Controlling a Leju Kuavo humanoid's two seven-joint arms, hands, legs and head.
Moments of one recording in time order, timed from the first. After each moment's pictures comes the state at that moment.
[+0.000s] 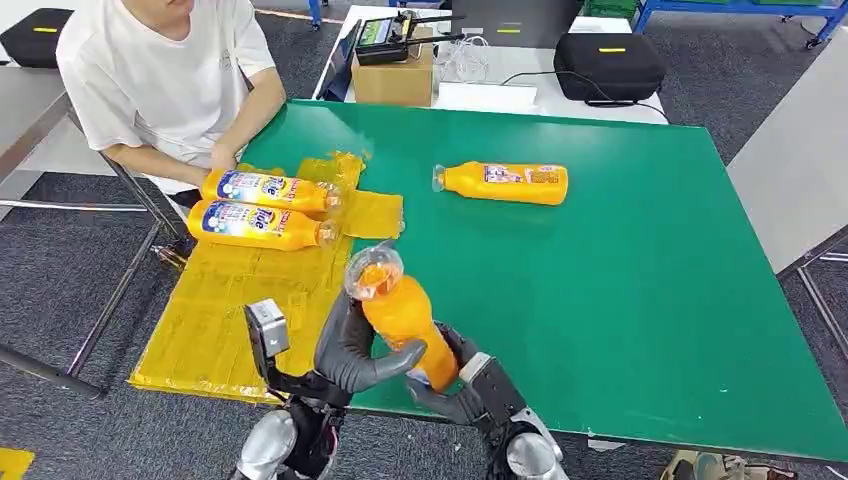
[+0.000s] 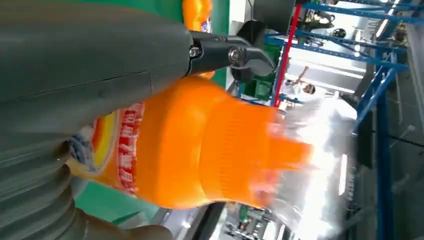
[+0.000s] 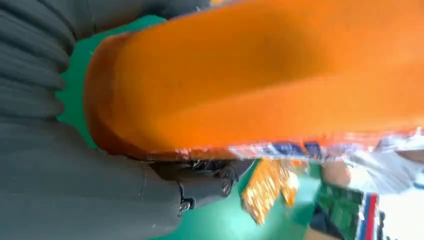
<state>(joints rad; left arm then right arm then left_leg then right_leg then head) -0.01 -0.23 -0.46 -1.50 0.21 -0.08 -0.27 -0.10 0.14 0.46 -1.11 0.28 0.16 -0.44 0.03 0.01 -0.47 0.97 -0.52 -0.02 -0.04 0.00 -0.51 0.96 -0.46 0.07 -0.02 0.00</state>
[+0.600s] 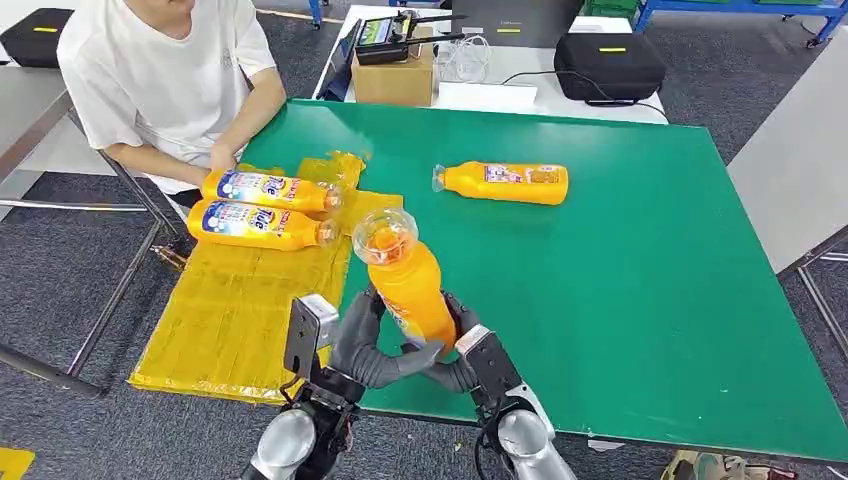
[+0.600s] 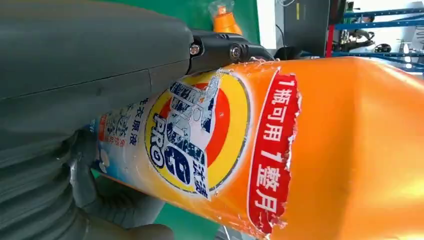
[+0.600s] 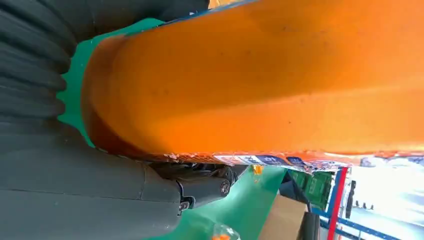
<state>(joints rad) -0.04 -0.23 -0.50 -1.45 0.01 0.06 -0.19 -0.15 0.17 0.46 -1.17 0.30 0.08 -0.41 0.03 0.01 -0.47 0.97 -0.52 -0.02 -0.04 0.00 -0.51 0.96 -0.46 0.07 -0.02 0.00</state>
